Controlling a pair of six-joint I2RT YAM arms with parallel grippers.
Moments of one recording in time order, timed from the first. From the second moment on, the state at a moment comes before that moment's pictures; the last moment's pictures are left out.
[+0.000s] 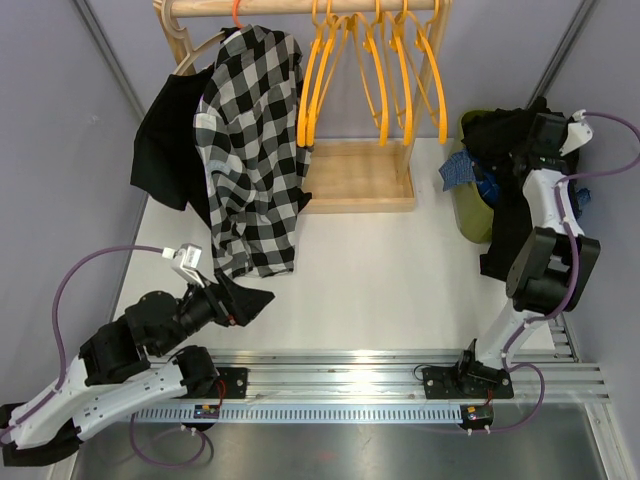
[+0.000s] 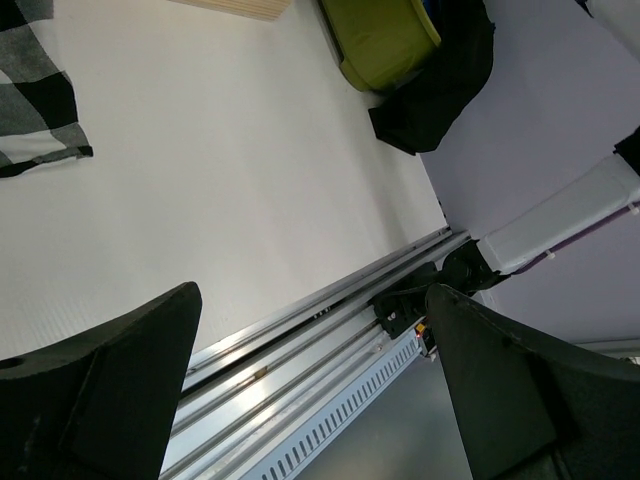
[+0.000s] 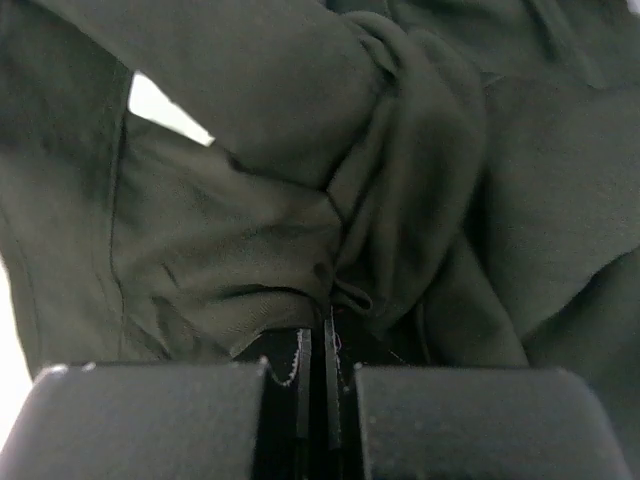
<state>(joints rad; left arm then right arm) -1.04 0.28 0.75 -0.72 -0.27 -0.86 -0.30 1.88 1.64 -0.23 0.25 0.64</state>
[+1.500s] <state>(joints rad) -1.04 0.04 0.78 -0.82 -0.26 -0.86 -0.08 0.75 1.35 -0.52 -0.06 0.54</state>
